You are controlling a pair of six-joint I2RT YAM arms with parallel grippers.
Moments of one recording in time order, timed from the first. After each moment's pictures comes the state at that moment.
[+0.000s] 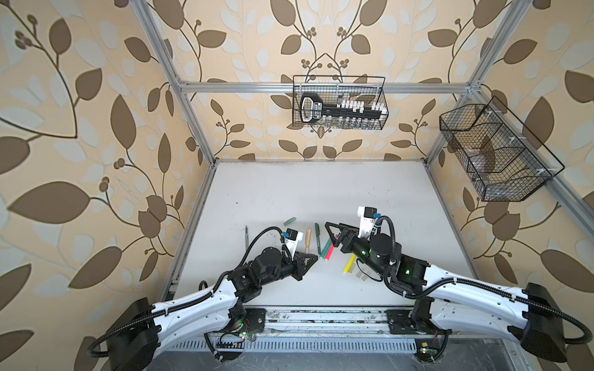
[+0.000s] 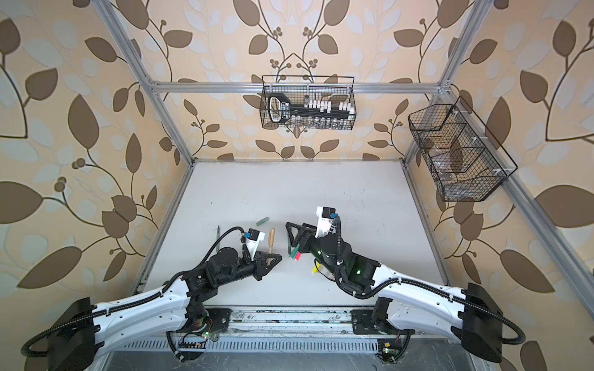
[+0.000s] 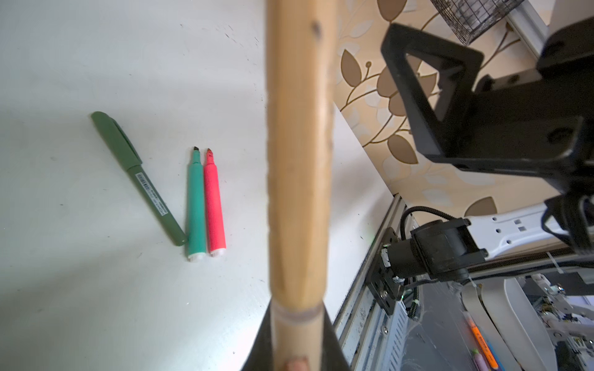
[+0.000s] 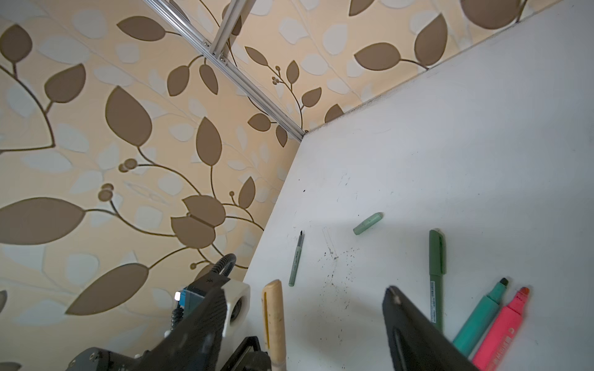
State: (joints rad) left arm -0.90 0.83 0.25 0.27 0.19 -0.69; right arm 1.01 1.01 0.59 0.24 0.36 0.89
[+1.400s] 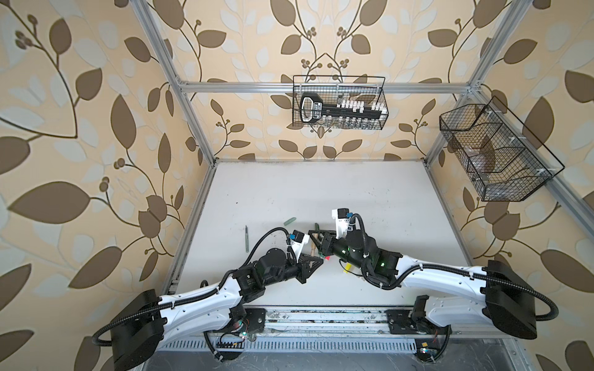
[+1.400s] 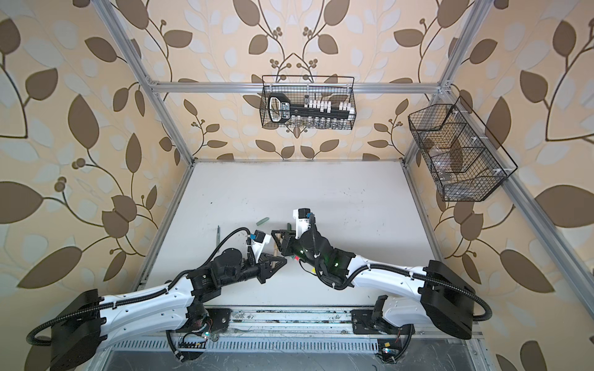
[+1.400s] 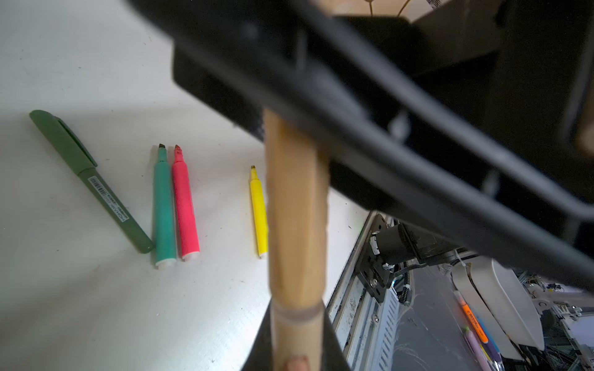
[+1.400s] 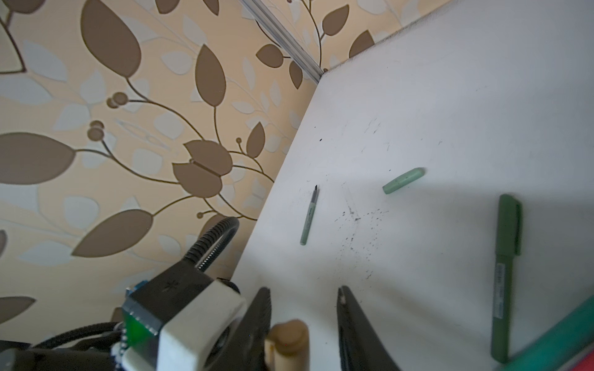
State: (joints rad) left arm -0.94 0.90 0.27 0.33 0.18 -0.68; right arm 1.03 1.28 0.66 0.37 0.19 0.90
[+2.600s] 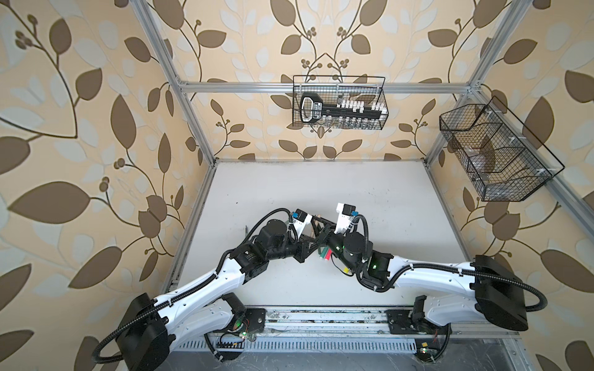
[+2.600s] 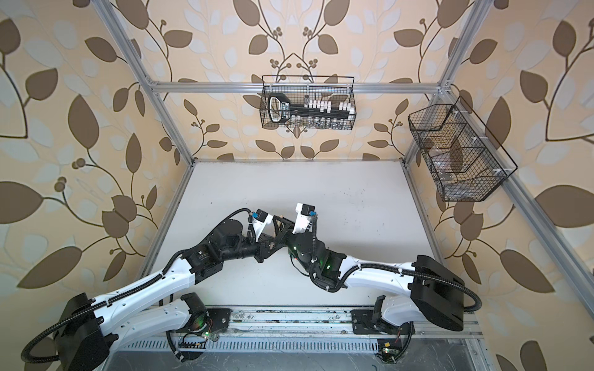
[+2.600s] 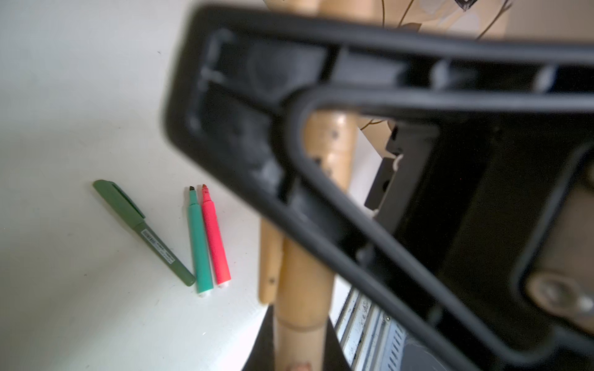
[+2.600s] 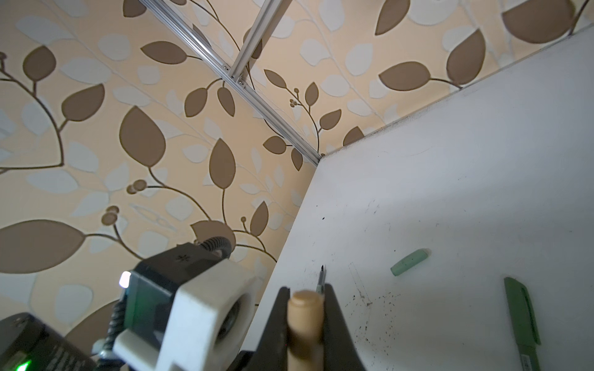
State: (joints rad) left arm -0.70 0.99 0.59 -0.02 0.43 -0.48; right arm 1.11 1.35 0.70 0.57 0.51 0.87
